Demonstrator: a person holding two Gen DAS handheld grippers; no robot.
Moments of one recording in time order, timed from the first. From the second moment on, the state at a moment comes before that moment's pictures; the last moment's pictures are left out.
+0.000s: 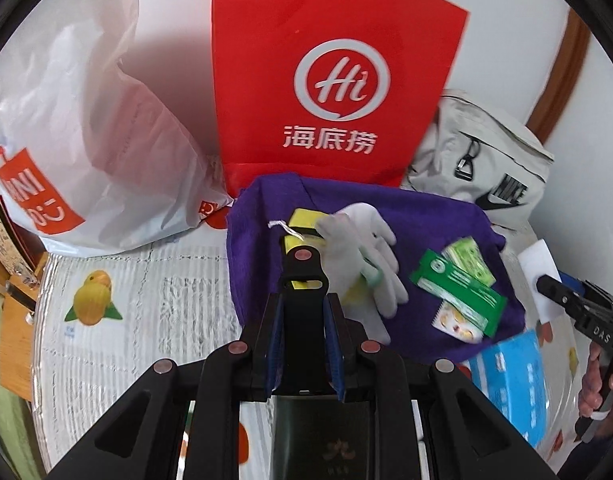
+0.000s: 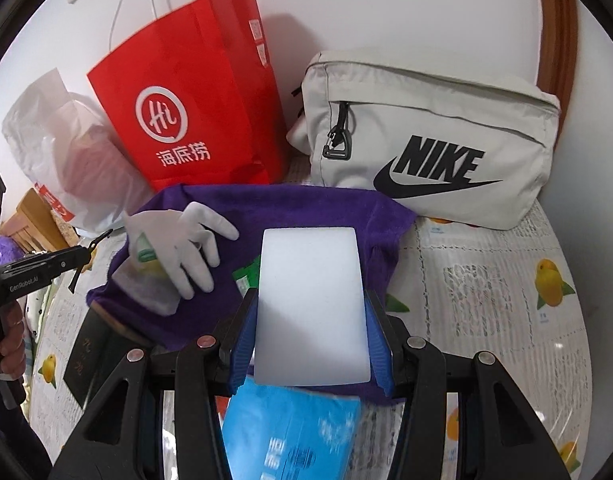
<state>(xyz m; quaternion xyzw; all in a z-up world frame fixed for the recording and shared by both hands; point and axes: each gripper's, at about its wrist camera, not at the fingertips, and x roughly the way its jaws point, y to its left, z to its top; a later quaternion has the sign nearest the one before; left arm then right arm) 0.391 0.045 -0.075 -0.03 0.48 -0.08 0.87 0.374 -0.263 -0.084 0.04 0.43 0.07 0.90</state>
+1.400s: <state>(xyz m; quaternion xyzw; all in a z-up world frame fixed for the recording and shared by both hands) 0.414 0.040 -0.102 -0.03 0.52 -0.08 0.85 0.401 -0.254 -0.119 0.02 0.49 0.08 0.87</state>
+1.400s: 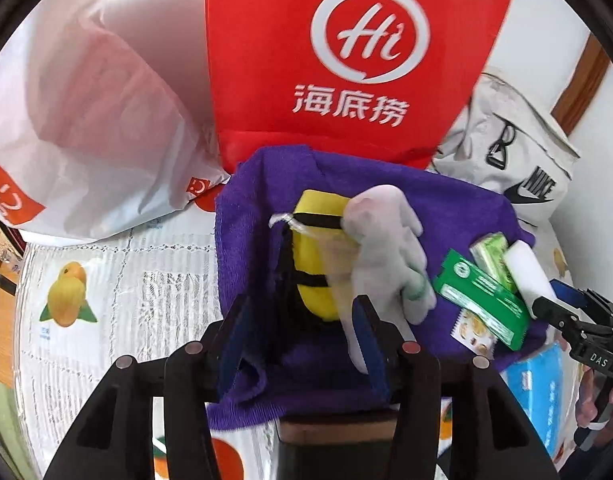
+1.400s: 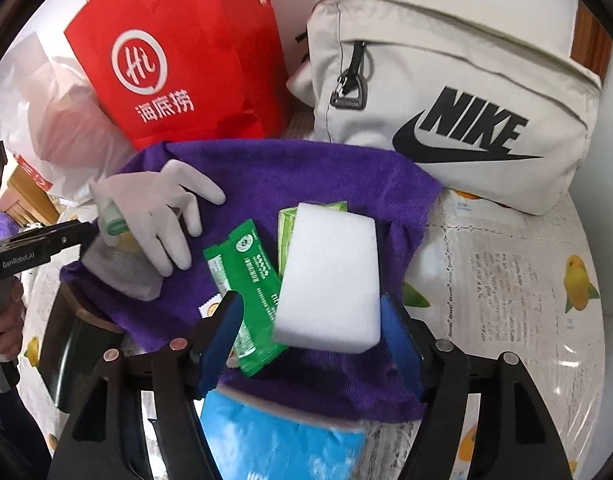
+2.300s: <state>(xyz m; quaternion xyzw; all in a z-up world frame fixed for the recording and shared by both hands) 0.240 0.035 -0.052 -0.01 0.50 -0.08 0.86 0.185 -0.190 -0.101 0.00 0.44 0.19 0.88</state>
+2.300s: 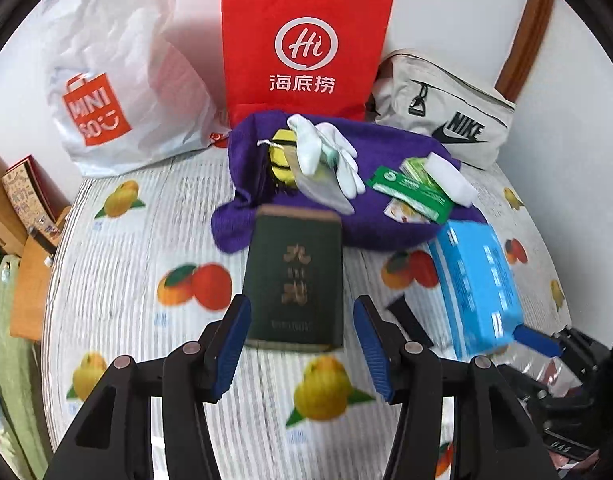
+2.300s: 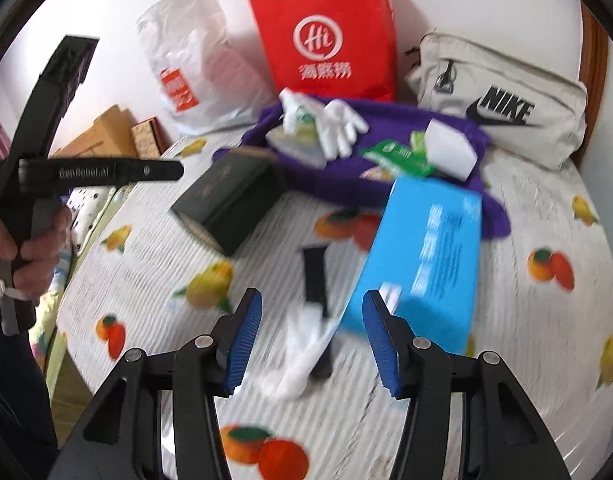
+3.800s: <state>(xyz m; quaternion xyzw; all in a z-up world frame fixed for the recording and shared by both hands) 0.182 -0.105 -0.148 0.02 0.55 -0.17 0.82 0.108 -0.290 -0.143 0.02 0.42 0.09 0.90</state>
